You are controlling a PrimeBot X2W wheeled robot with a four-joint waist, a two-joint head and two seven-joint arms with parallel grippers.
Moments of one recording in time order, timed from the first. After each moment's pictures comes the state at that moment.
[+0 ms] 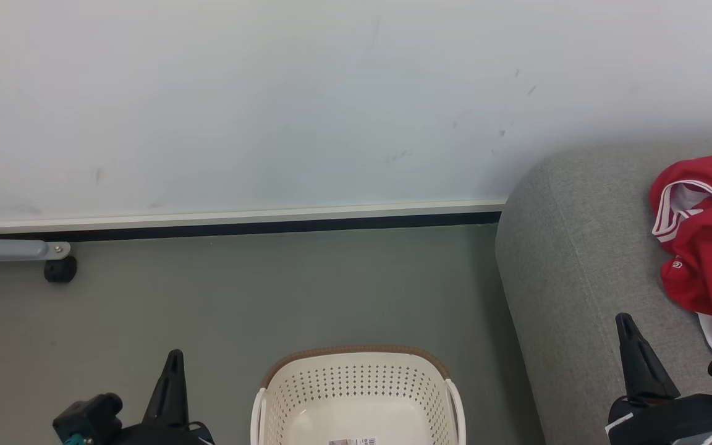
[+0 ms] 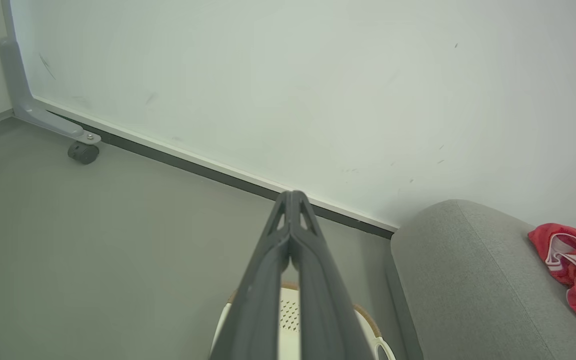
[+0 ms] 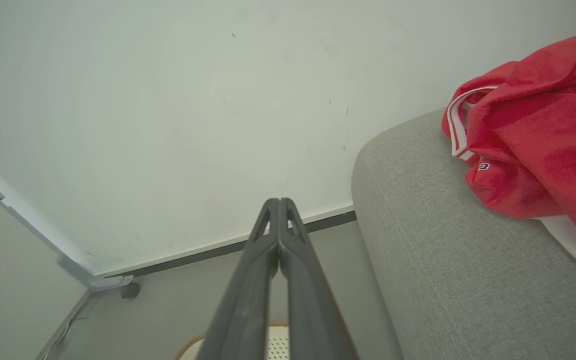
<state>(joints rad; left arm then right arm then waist) -0.03 0.12 -0.18 0.25 -0.67 0.08 -0.18 -0.04 -0.33 0.27 0.11 0.73 -0.03 -0.19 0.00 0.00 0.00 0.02</state>
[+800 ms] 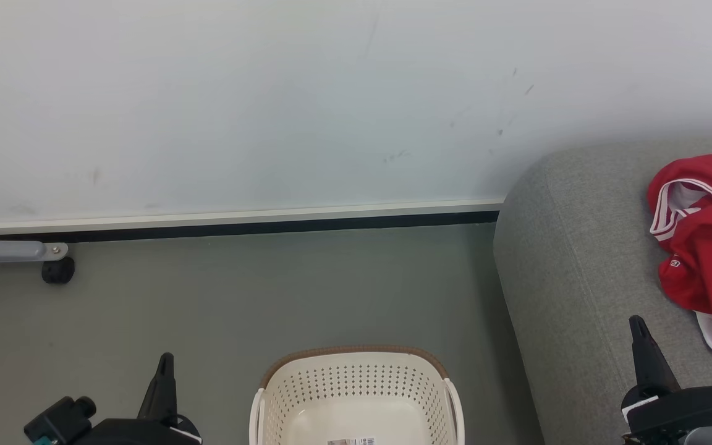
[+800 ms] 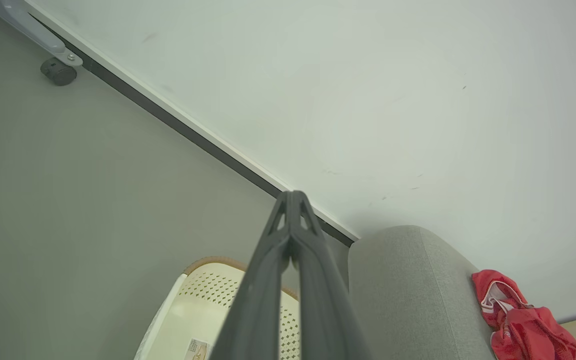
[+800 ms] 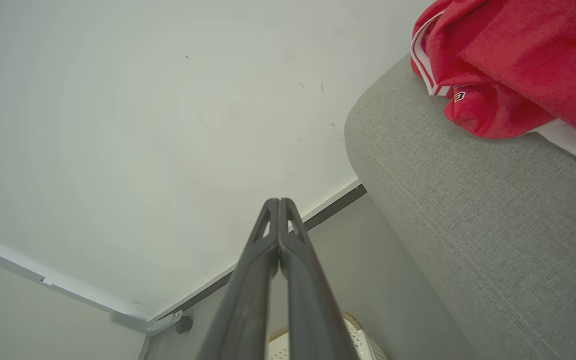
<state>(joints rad) -0.03 0.10 -0.11 0.25 -0.93 0.02 -0.10 -0.05 -0.25 0.16 0.16 0.98 0.01 -0.10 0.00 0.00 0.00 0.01</state>
